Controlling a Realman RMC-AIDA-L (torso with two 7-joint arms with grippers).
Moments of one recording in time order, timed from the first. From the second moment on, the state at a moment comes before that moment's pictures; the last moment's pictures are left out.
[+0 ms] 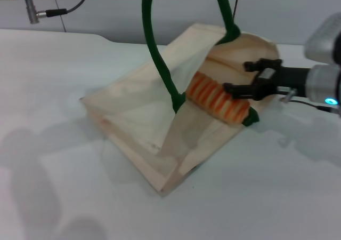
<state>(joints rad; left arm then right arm) -1.07 -1.87 2.86 -0.47 -0.55 1.73 -1.61 0.87 2.02 -0.73 -0.27 1.13 0.95 -1.89</state>
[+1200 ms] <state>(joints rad) -1.07 -1.87 2.86 -0.48 -0.55 1.68 -1.62 0.78 1.99 -0.81 -0.38 1.09 1.25 -1.89</state>
